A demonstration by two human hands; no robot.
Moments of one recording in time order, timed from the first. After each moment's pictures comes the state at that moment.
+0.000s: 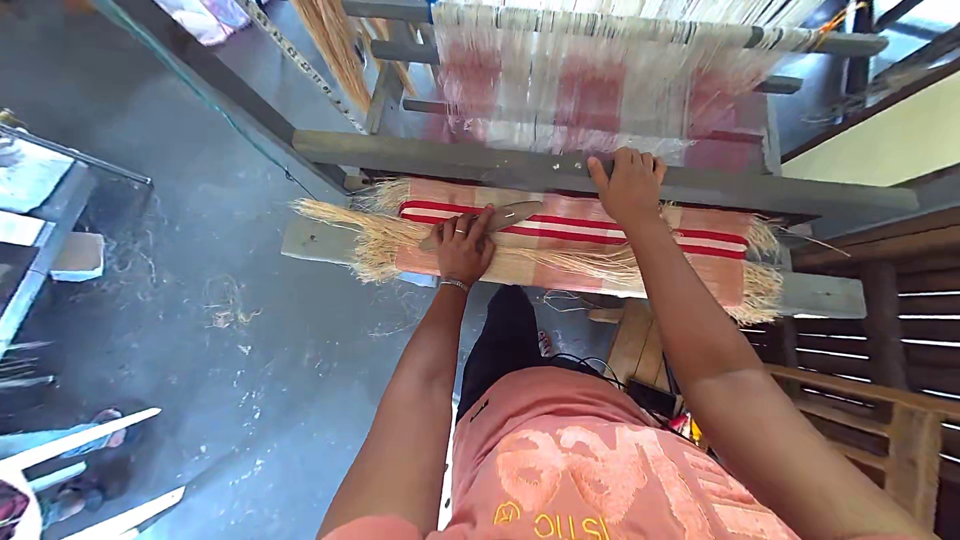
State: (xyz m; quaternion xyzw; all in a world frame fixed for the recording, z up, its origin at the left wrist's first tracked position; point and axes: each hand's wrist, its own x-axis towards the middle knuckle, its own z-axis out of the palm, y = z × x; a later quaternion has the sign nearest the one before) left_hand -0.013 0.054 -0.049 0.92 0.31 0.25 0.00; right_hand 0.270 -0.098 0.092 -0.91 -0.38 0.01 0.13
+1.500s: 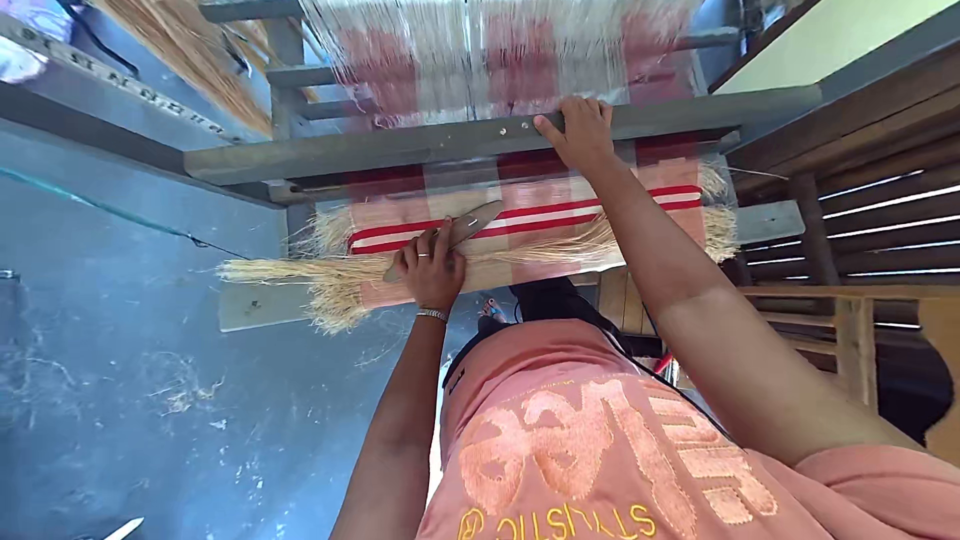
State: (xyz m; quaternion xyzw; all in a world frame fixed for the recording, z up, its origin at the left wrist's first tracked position) left_hand -0.014 0.054 -0.052 0.92 0.30 0.25 0.05; right_hand 0.316 -0.068 0.088 -0.92 -0.37 0.03 0.14
